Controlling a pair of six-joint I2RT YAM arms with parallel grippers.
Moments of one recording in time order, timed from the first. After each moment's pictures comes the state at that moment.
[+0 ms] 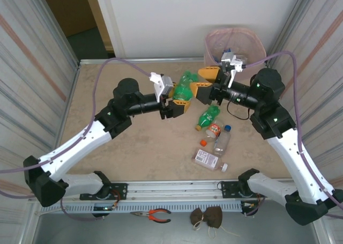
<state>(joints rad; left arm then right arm) -0.78 1.20 1.16 0.05 0.57 -0.06 0.52 1.00 1.32 -0.21 -0.64 0.30</state>
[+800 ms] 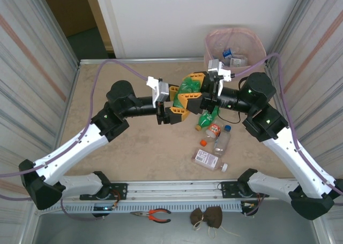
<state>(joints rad) -0.81 1.17 1.16 0.10 0.69 -0.03 0.68 1.03 1.32 -0.14 -0.64 0.23</state>
